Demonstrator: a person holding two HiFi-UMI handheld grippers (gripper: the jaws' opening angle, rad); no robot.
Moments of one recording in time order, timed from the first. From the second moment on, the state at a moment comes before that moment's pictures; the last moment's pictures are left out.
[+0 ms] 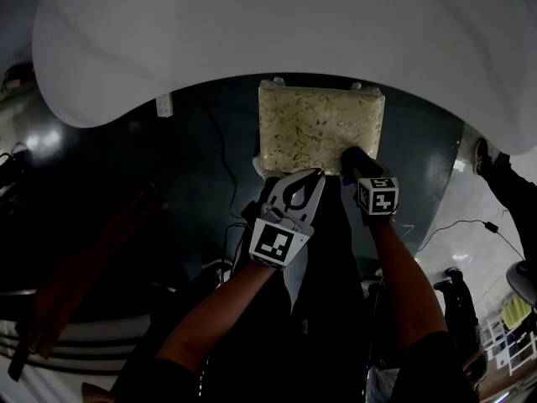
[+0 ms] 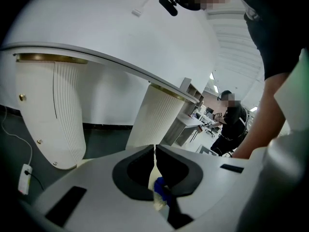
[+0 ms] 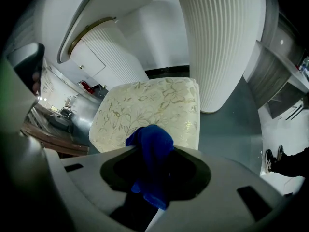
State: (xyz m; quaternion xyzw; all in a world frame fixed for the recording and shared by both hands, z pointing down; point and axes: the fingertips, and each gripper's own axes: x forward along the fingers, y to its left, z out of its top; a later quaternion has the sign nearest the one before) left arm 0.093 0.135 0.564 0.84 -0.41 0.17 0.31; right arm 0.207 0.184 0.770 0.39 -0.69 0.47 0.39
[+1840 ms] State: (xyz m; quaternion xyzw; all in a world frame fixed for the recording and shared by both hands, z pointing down) left arm 0.107 0.120 0.401 0.88 -0.35 0.13 0.28; right arm 0.252 0.149 0.541 0.55 -0.71 0.38 0.23
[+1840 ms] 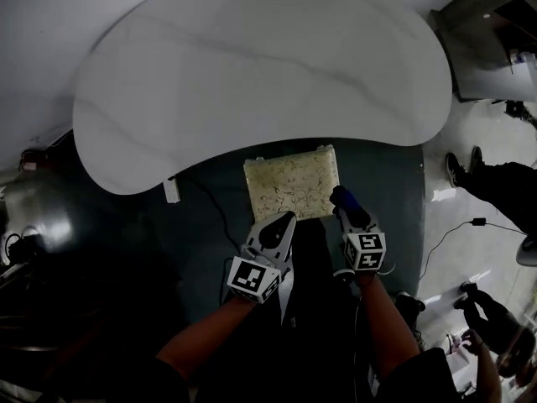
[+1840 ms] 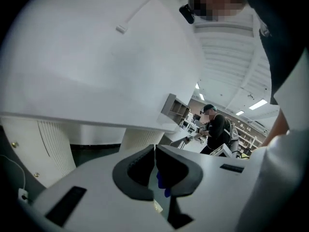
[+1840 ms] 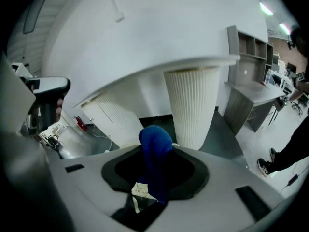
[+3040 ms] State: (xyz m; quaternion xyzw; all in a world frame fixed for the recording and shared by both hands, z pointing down) left arm -0.038 0.065 0.028 0.85 -0.51 -0.02 0.12; right arm 0.082 0.074 0.022 0.55 -0.83 0.09 0.04
